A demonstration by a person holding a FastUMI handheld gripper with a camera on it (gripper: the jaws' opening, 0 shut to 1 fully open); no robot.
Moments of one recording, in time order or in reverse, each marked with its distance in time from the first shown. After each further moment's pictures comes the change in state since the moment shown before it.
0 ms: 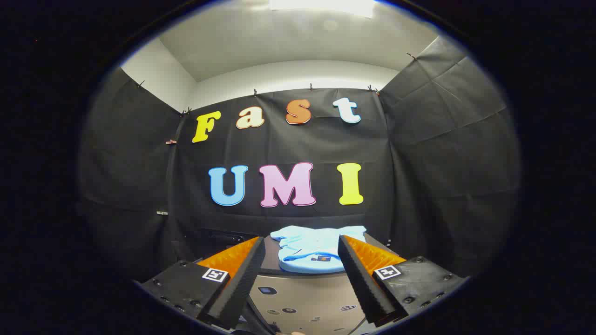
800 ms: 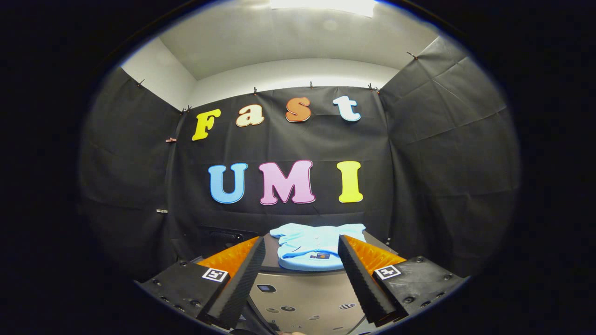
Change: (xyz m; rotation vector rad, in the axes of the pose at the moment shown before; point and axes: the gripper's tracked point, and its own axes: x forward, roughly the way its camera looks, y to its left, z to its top) arm -0.003 0.000 0.002 -0.011 0.018 -0.008
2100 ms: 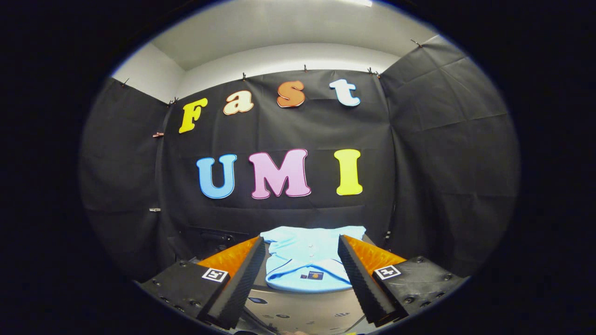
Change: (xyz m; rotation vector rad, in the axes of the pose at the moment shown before) arm 0.093 -0.023 0.016 0.041 0.153 -0.030
